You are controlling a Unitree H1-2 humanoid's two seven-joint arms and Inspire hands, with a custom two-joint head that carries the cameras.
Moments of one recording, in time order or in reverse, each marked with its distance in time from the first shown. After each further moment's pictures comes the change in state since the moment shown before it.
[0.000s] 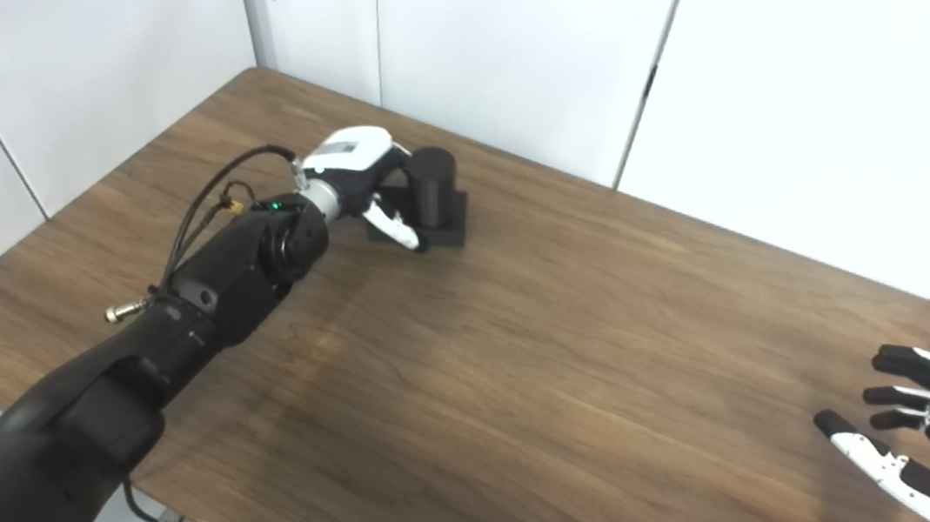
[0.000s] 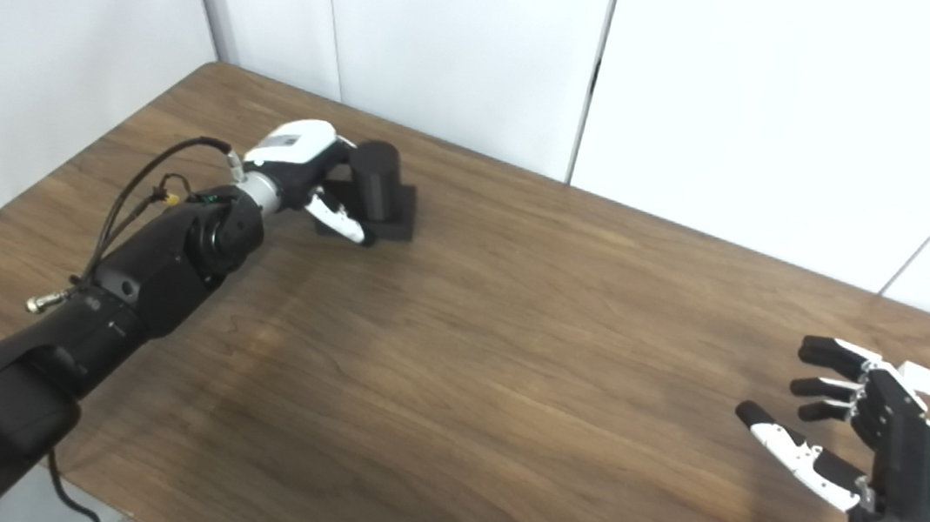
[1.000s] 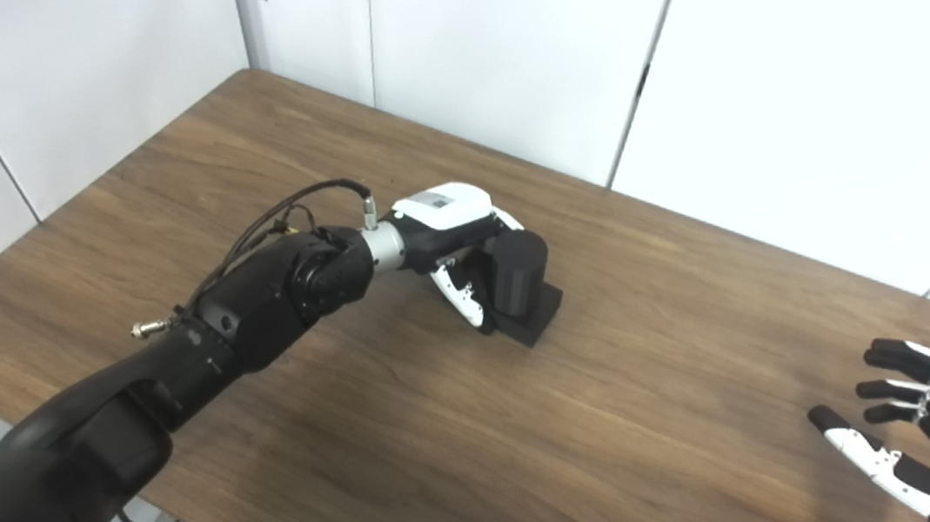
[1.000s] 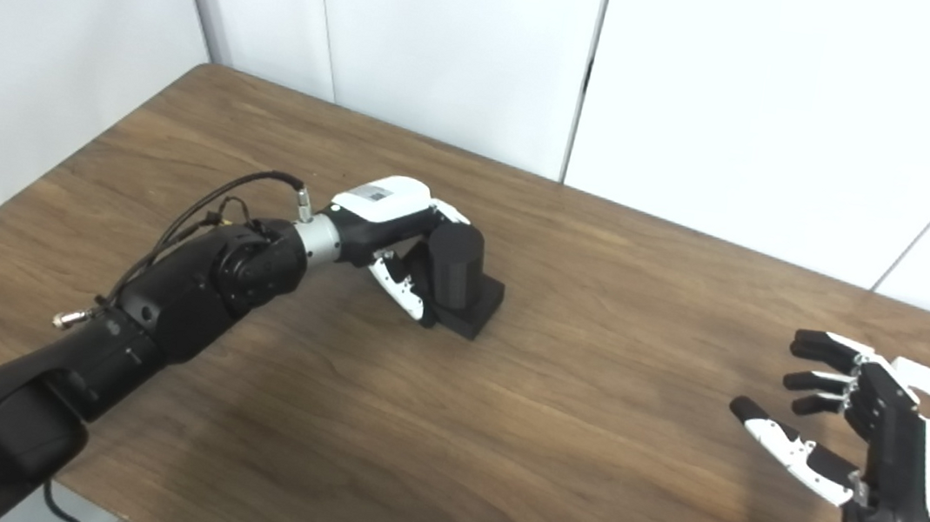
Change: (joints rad) left arm 0.009 -0.048 -0.107 -0.097 -0.050 -0.300 -0.149; right arm -0.001 -0.006 0.000 0.015 0.000 -0.038 0.000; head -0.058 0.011
